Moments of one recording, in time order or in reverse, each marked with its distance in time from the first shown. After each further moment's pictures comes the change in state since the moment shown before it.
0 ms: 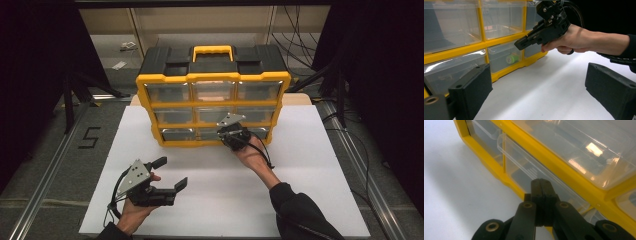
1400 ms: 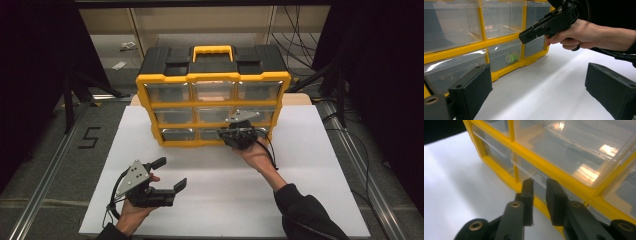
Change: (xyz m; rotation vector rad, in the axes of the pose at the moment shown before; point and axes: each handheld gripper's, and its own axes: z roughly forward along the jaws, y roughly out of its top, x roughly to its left) left arm 0.001 0.000 -0.003 0.000 0.001 -0.001; right arm -0.011 -0.001 -0.025 -0.093 0.106 0.124
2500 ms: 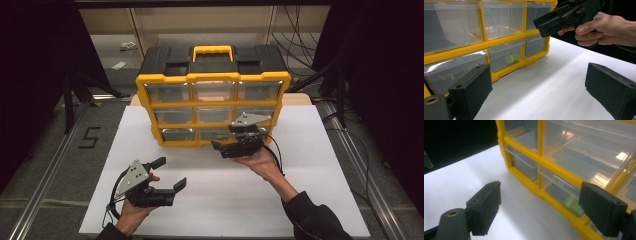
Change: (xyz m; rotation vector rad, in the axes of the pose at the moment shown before) left arm 0.000 0.000 0.000 -0.001 0.002 0.002; right arm 0.018 0.003 -0.040 -0.081 0.110 0.023
